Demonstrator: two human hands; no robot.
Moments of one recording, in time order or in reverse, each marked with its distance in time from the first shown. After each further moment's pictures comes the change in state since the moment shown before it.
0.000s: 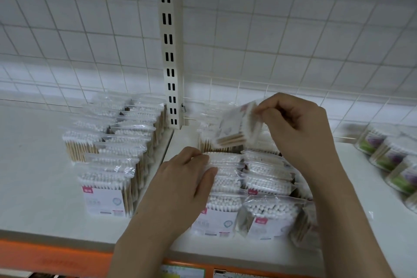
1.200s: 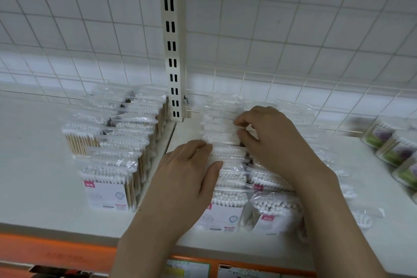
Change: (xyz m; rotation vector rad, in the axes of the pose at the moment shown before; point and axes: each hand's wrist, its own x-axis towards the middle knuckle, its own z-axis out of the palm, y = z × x) left_hand -0.001 0.002 0.001 0.050 0.038 0.003; right_hand 0.003 0.024 0.028 -0.678 -0.393 -0.099
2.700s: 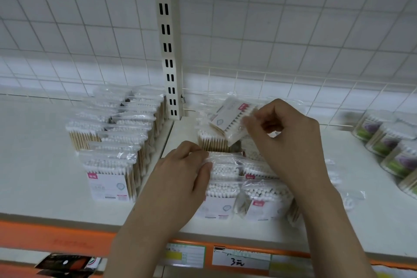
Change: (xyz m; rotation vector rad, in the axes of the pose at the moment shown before) left_hand -0.016 0.008 -0.006 -0.104 0.022 0.041; right_hand -0.041 -0.015 -0.014 0.549 0.468 0.189
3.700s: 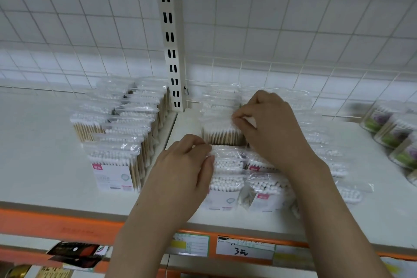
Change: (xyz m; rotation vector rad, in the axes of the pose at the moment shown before) left_hand -0.003 0.004 -0.001 0.087 0.020 0.006; right_hand 0.019 0.009 0.019 -0.536 -0.317 -0.200
